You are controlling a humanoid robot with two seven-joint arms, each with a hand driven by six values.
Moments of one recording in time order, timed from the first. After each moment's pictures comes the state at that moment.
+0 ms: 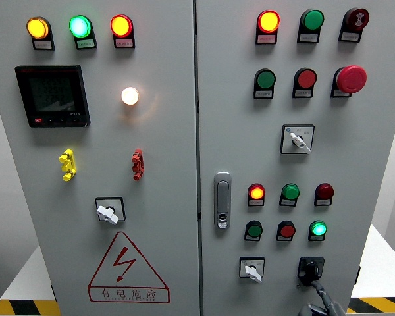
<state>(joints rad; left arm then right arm) -0.01 -0.09 0.04 -0.12 -0.07 -0.02 -0.15 0.20 0.15 1.38 1.49 -1.53 -0.05 -0.15</state>
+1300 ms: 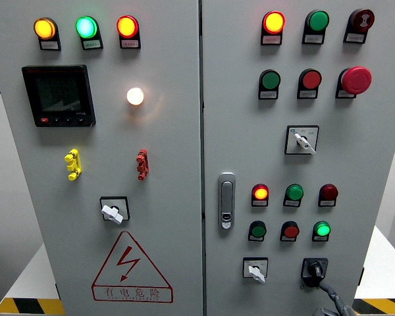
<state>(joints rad) -0.01 -0.09 0.04 -0.12 -0.07 -0.02 -0.15 0.19 0.13 1.43 1.46 -1.53 -0.05 -0.14</state>
